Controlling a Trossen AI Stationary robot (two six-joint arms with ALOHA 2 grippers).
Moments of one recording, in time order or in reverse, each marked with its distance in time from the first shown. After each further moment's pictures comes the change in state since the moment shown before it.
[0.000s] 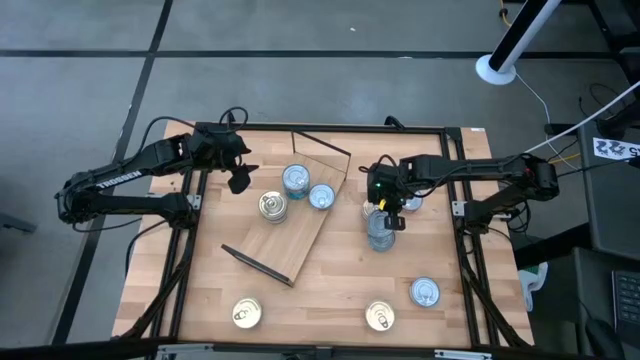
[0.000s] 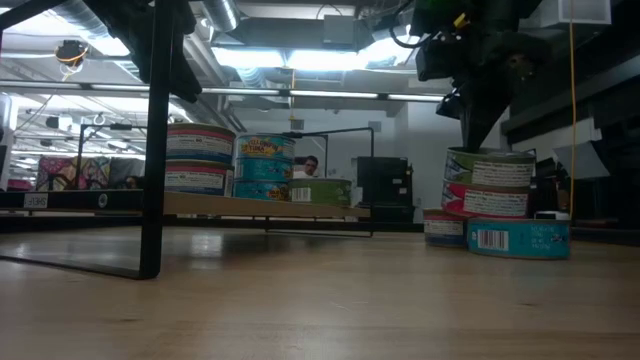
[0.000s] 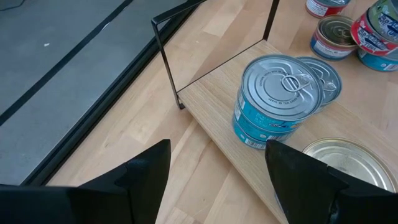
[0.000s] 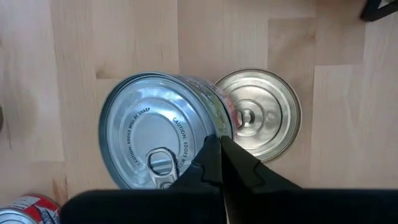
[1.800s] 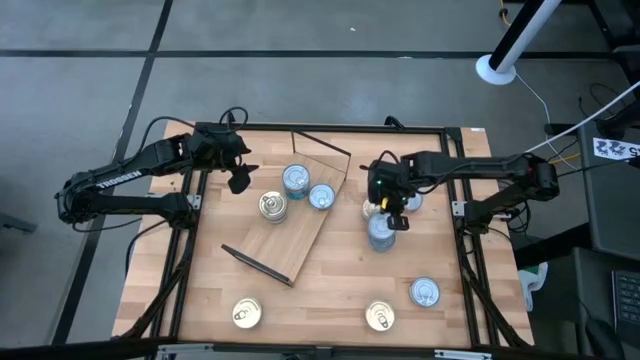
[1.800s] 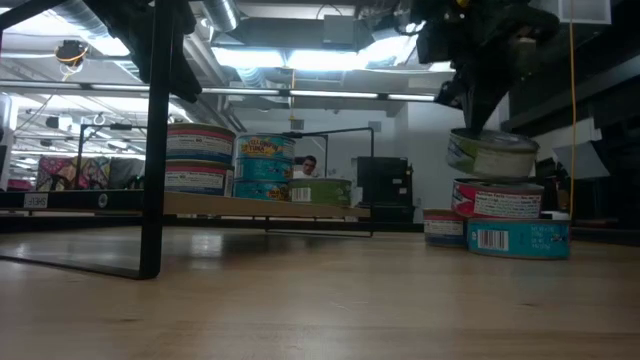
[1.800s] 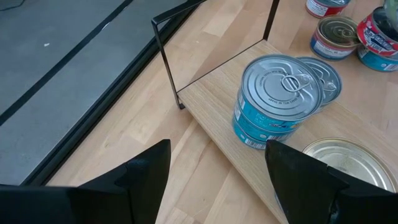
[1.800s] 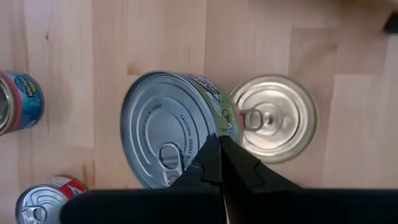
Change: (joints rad) left arm 0.000 0.000 0.000 0.000 0.000 0.000; right arm 0.000 -0.002 0.073 -0.079 -0.076 -0.046
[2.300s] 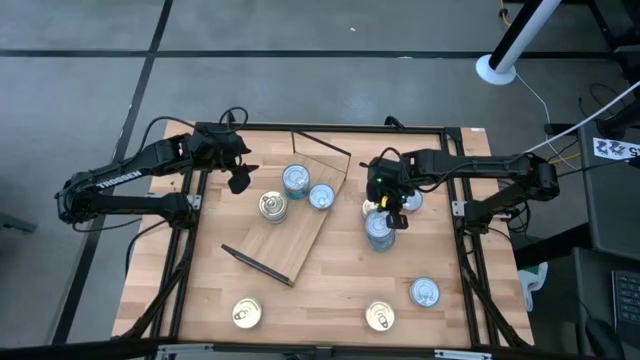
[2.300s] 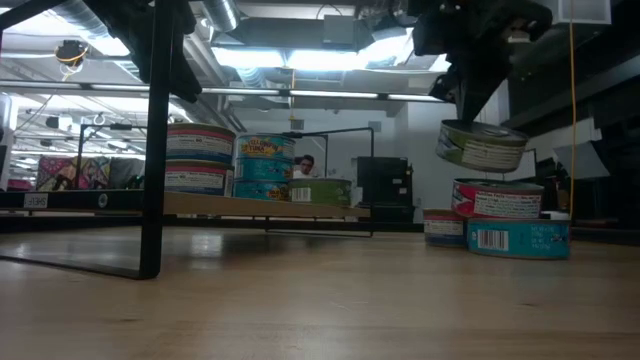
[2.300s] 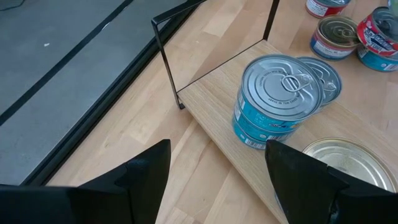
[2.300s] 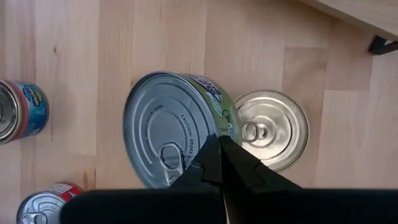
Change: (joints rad) left arm 0.000 0.000 0.000 0.000 0.000 0.000; right arm 0.000 -0.001 0.026 0.016 0.003 -0.006
